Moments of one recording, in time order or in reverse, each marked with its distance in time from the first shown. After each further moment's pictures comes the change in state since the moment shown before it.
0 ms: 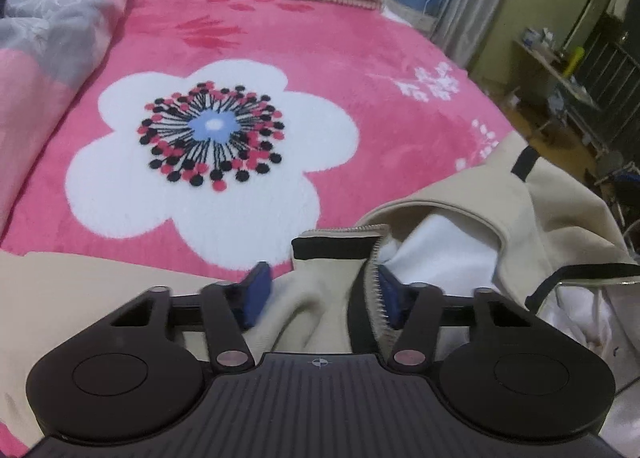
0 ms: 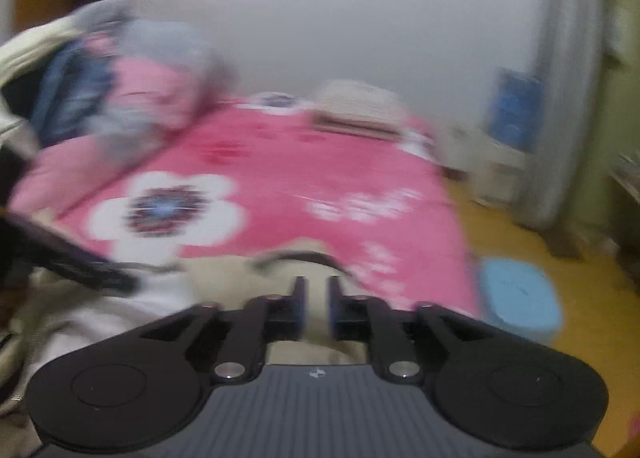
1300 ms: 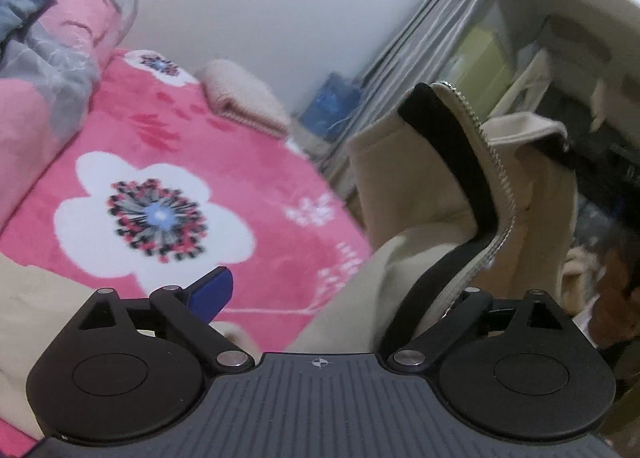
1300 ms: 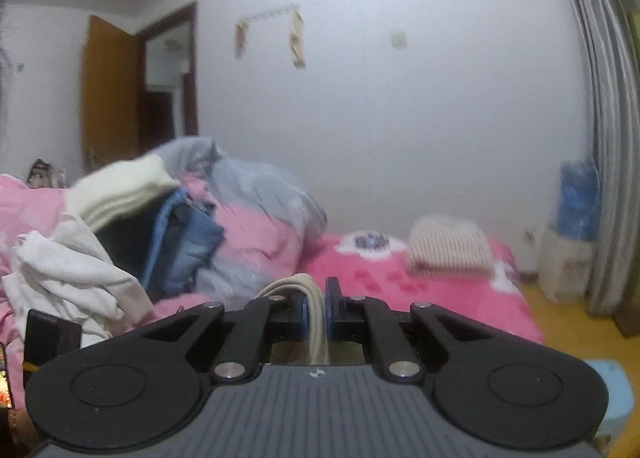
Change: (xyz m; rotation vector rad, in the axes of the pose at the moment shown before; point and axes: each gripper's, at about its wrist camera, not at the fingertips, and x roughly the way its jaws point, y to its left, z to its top) left arm -0.110 0.036 -0.019 -0.158 -0.373 -0.442; right arm -0.091 0.057 0.106 0.058 -0.368 0.192
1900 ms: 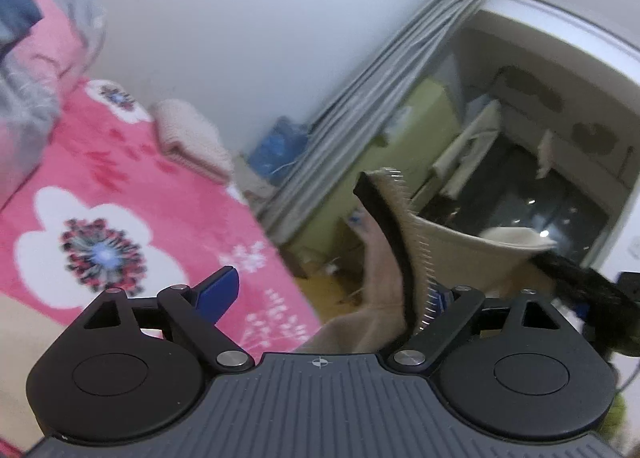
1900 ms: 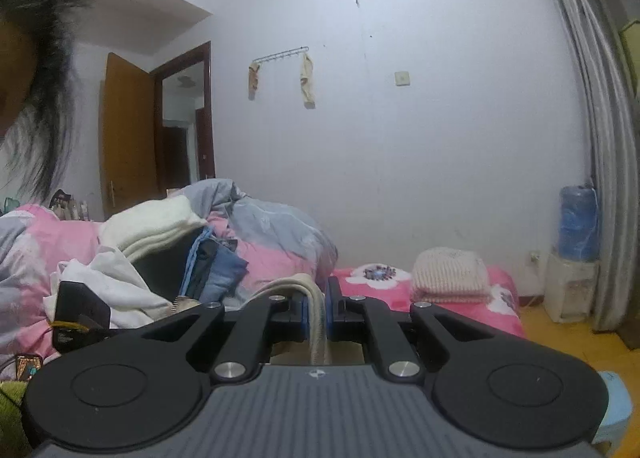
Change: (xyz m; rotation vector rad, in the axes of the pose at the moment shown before) left arm -0.024 -0.014 0.017 -0.031 -0.109 -0.128; right arm -0.085 -0.013 -0.002 0.028 -0.095 0.032
